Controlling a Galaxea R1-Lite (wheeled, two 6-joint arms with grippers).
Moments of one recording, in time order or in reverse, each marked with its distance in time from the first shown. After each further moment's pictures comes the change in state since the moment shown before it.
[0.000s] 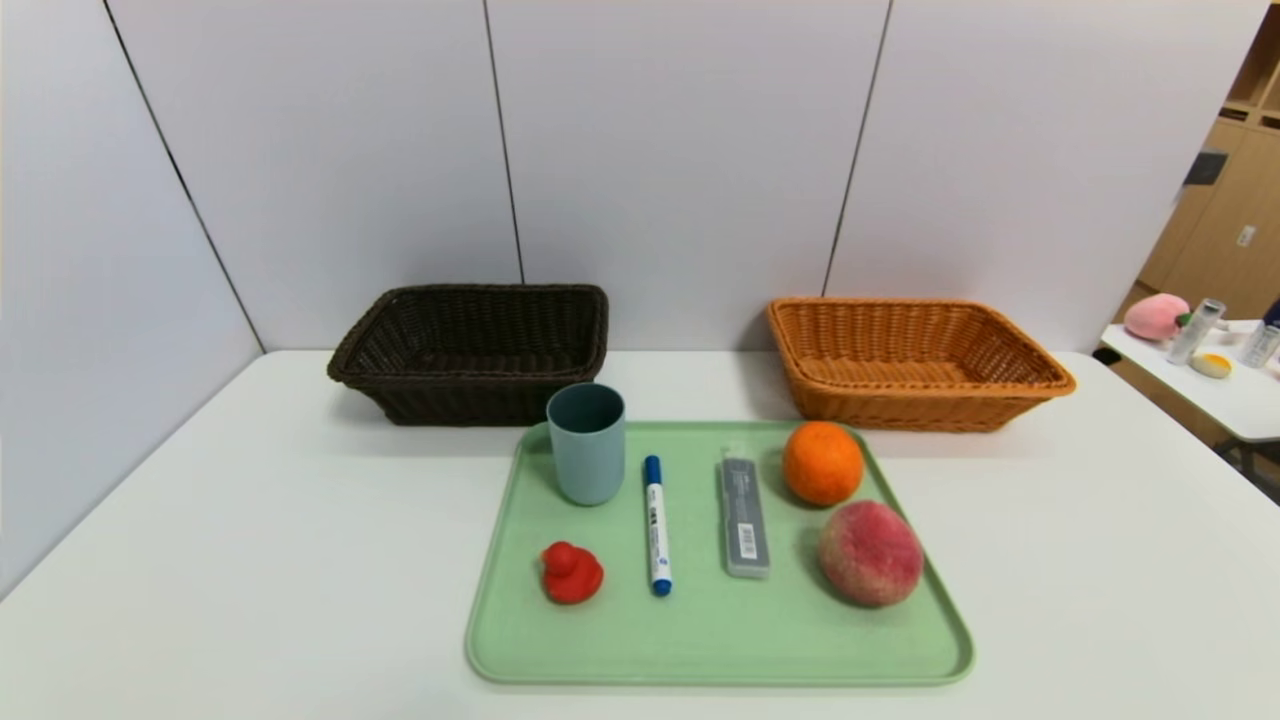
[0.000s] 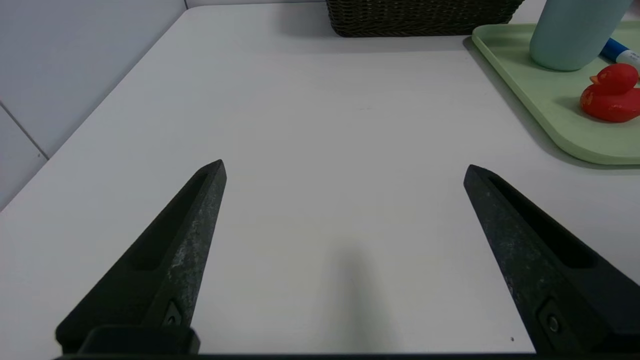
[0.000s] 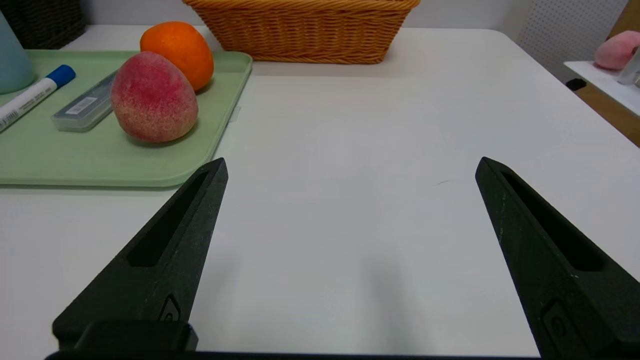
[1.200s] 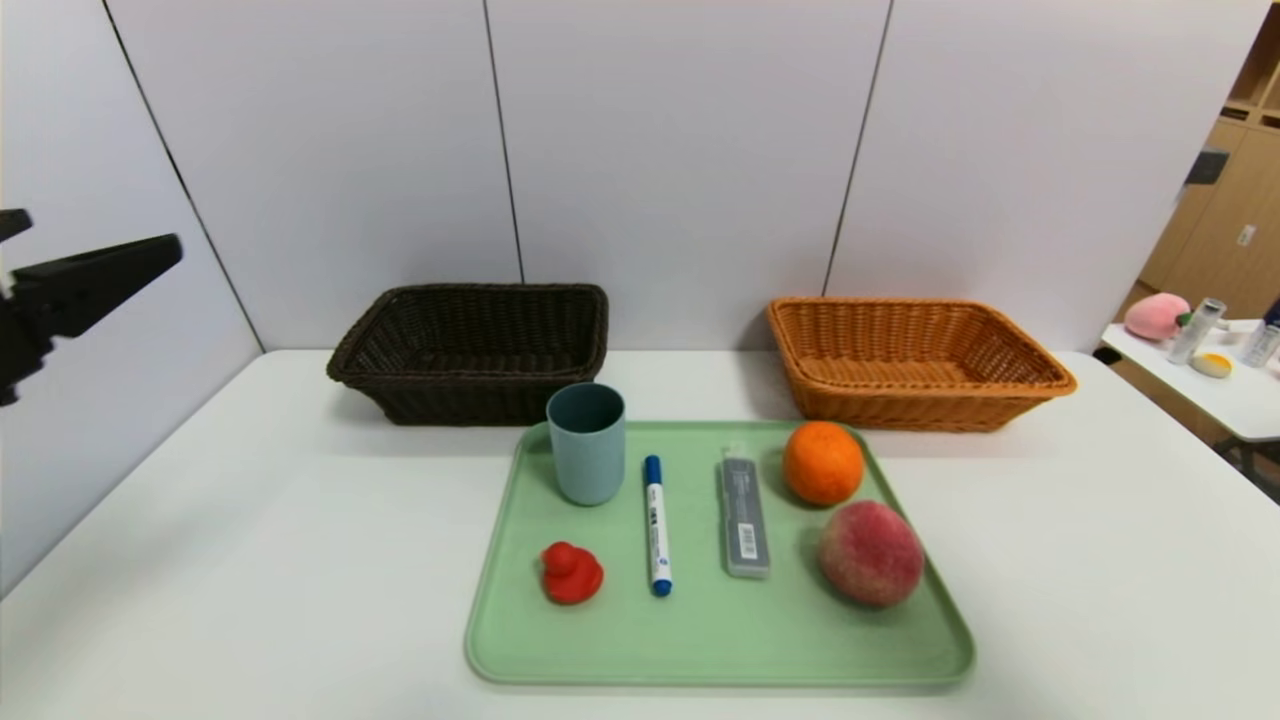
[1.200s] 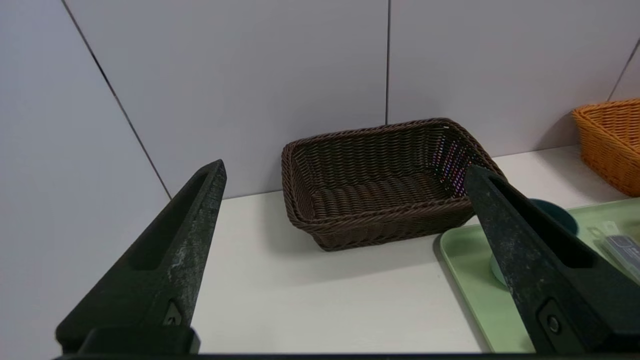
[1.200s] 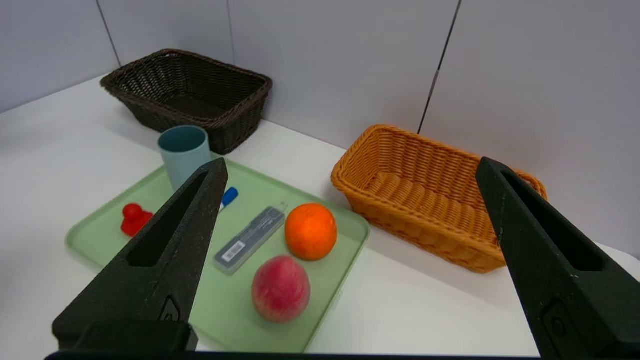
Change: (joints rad) left arm -0.002 1.025 -0.801 -0.299 -0.133 0.072; right arm 0.009 0.896 -0.824 -0.079 0.440 -0.078
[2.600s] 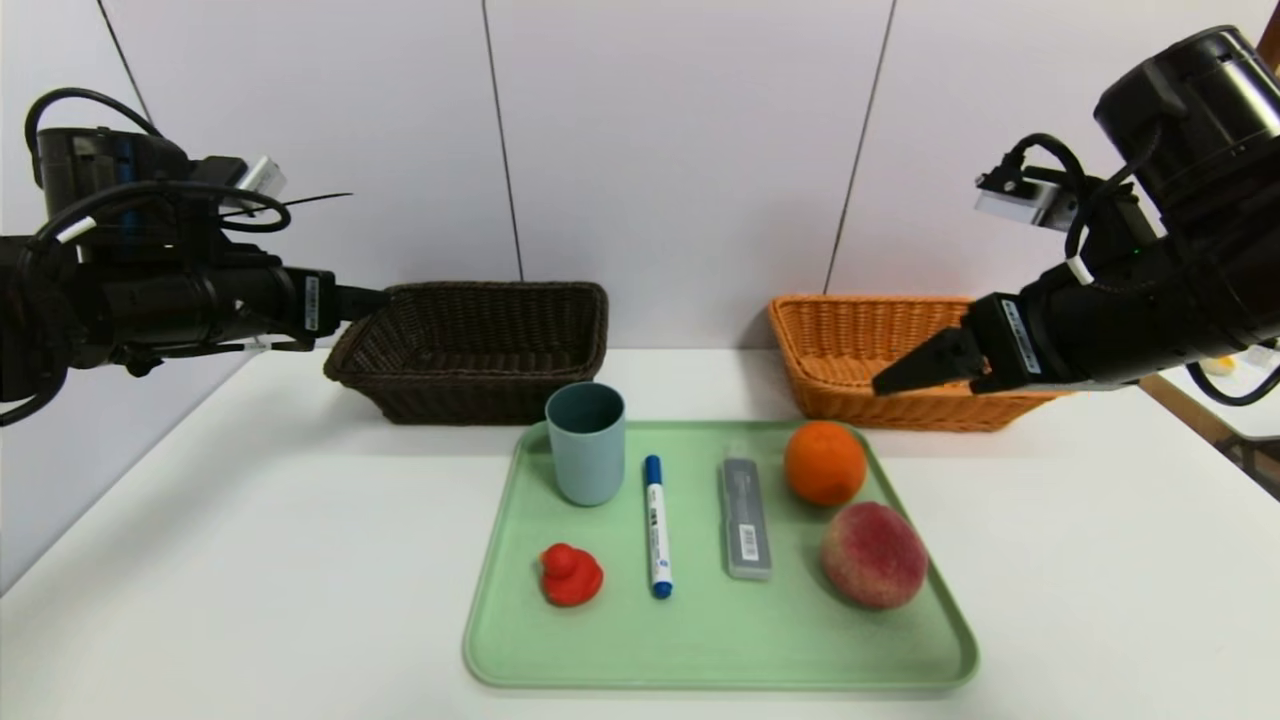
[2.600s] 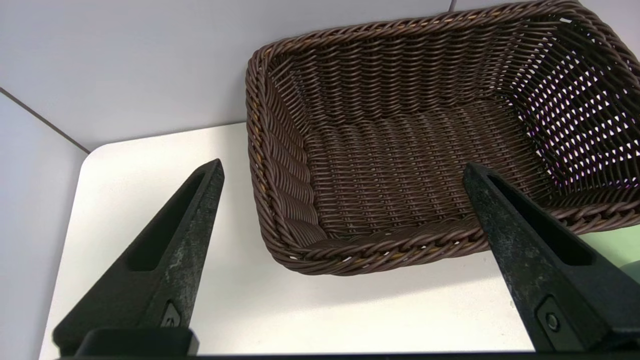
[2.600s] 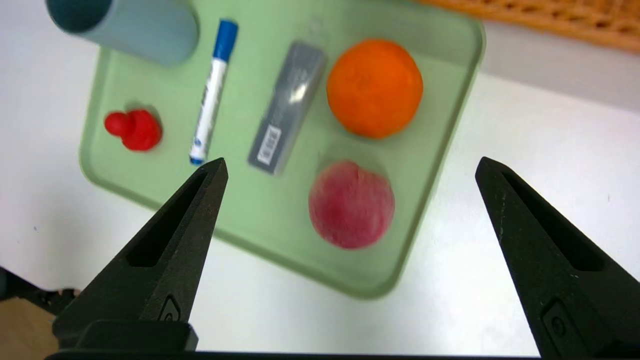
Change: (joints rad) left arm -0.023 0.640 -0.347 0.083 0.035 0.002; right arm 0.344 0.725 -0.730 0.851 -0.283 0.250
